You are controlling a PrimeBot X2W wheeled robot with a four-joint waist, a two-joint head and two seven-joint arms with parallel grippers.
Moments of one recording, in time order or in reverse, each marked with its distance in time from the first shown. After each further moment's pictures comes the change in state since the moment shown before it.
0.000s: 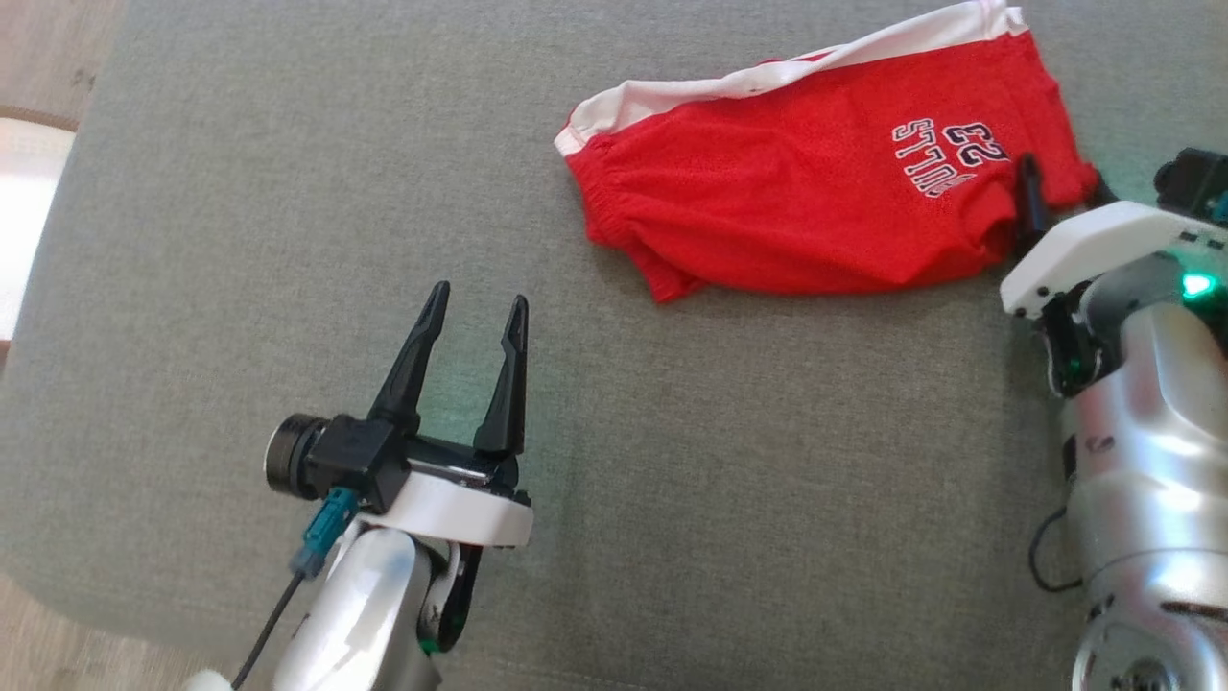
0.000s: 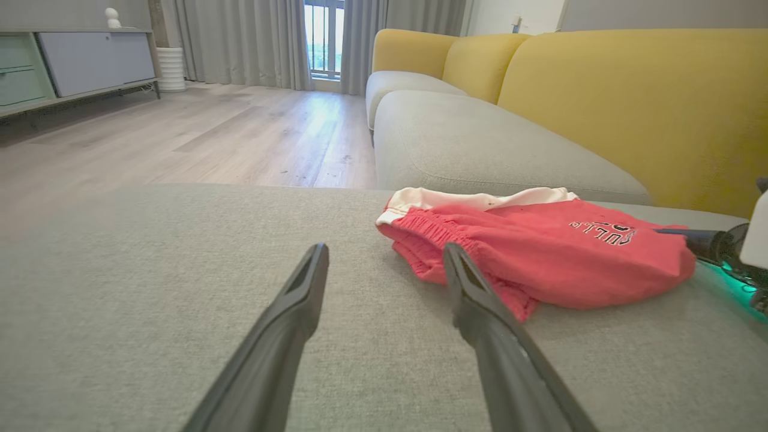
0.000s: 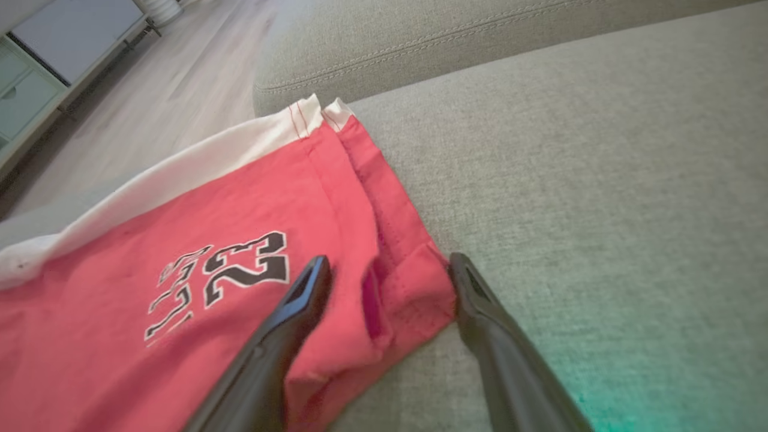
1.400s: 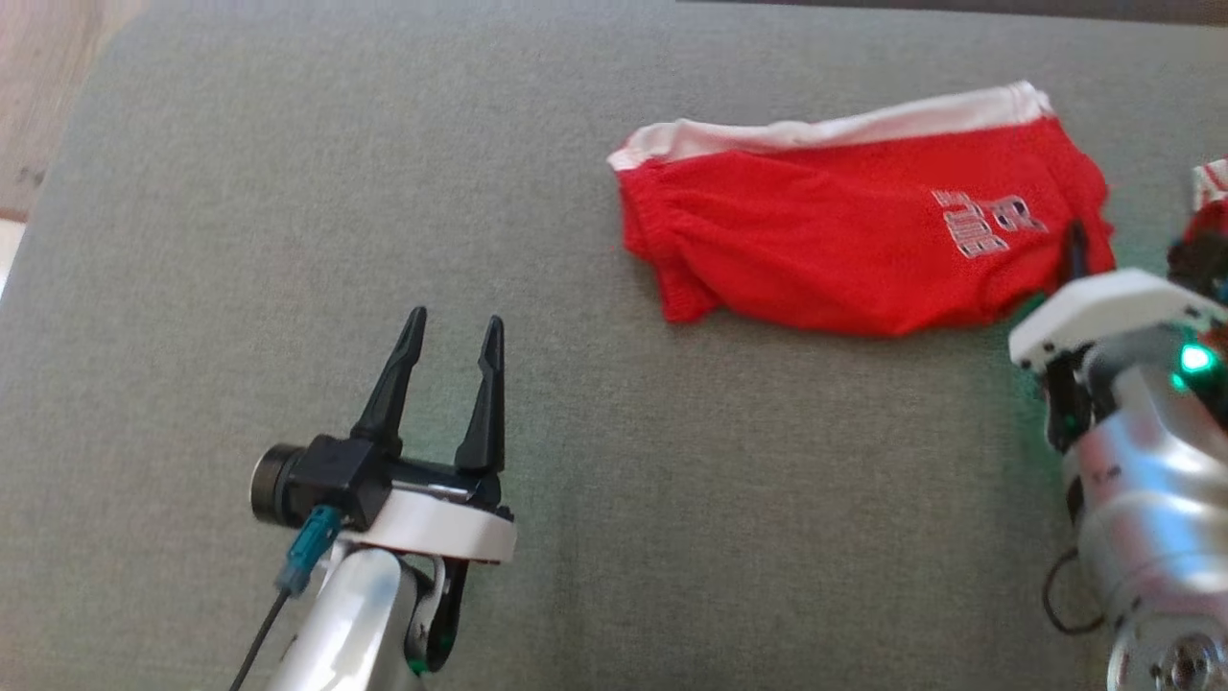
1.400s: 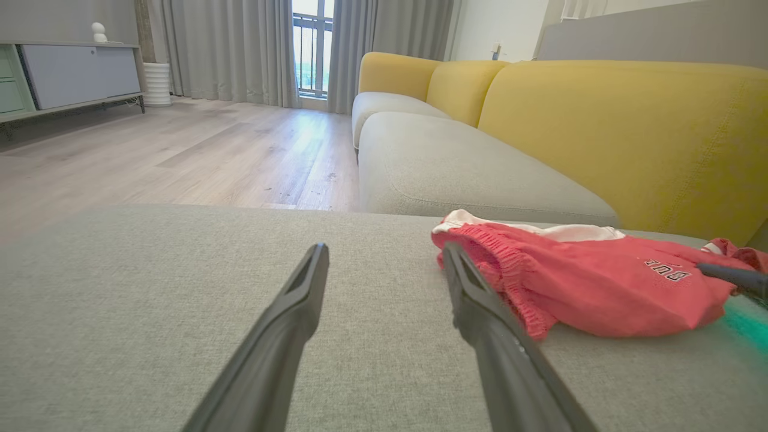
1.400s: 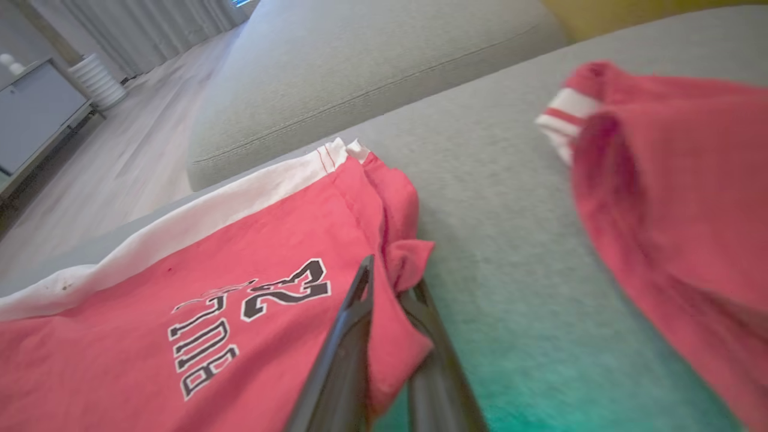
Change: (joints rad) left arm 0.032 -0.001 0.028 0.012 -0.014 0.016 0.000; right arm -0.073 -0.060 -0.050 0.345 -0.008 0.000 -0.279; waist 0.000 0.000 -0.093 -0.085
